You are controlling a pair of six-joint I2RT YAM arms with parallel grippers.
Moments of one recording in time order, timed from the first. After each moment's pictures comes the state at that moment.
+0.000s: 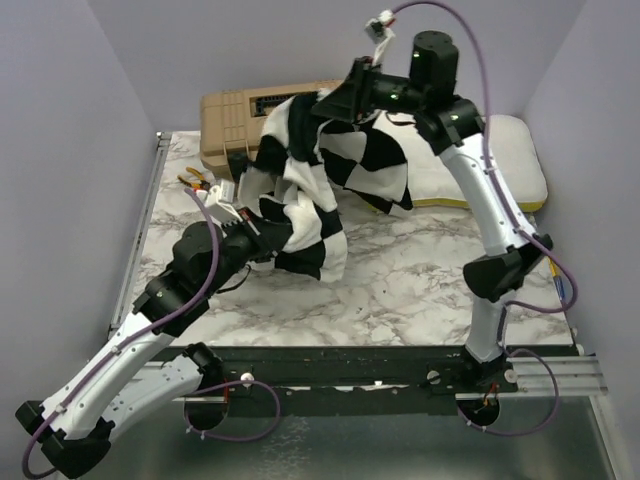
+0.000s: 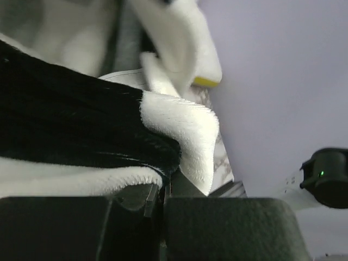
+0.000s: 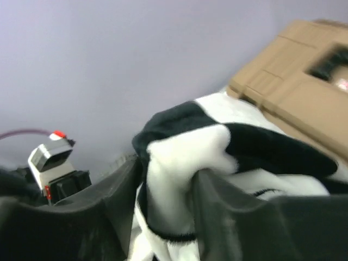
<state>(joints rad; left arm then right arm) -0.70 0.72 0.91 -0.33 -0.08 -0.84 0.44 1.90 2.31 -0.52 -0.74 0.45</state>
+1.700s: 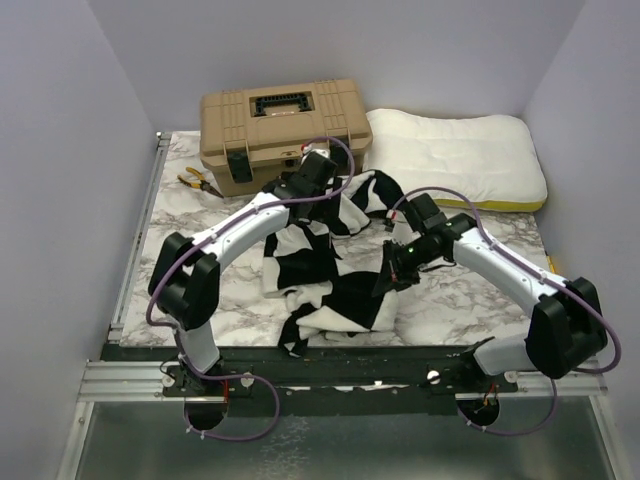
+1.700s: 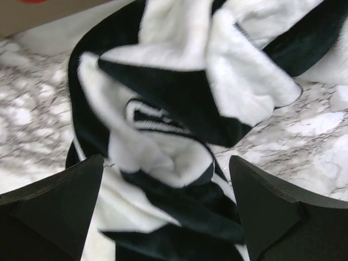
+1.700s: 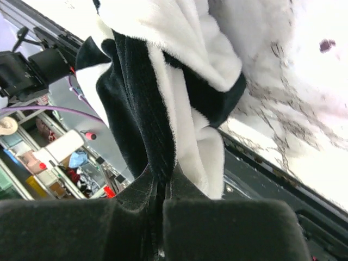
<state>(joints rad) -0.64 1.74 1.43 -0.56 -0.30 -0.39 0.50 1.42 0.99 -0.81 -0.65 0.47</state>
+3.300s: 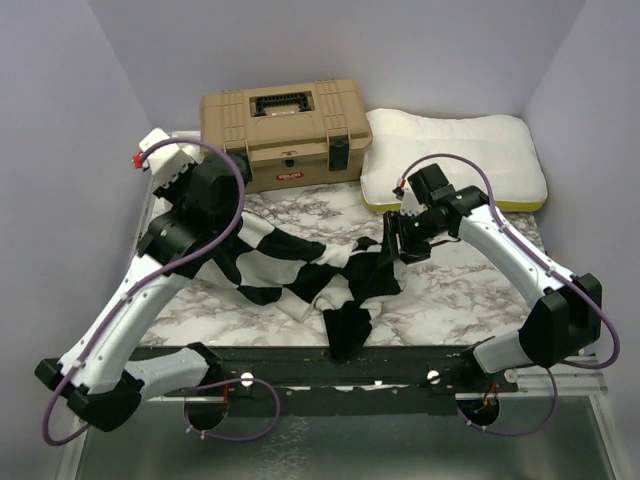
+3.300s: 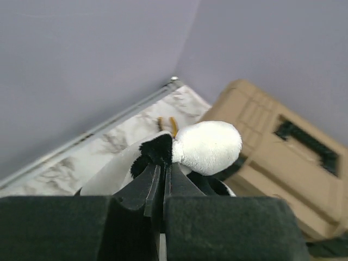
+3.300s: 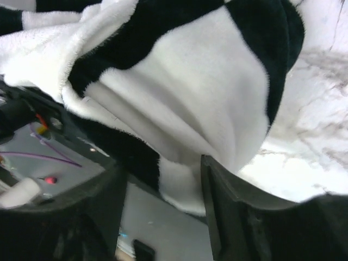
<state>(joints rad) -0.67 1.05 1.43 -0.69 -1.32 -0.69 0.43 1.43 1.24 -0.99 -0.39 0.37</state>
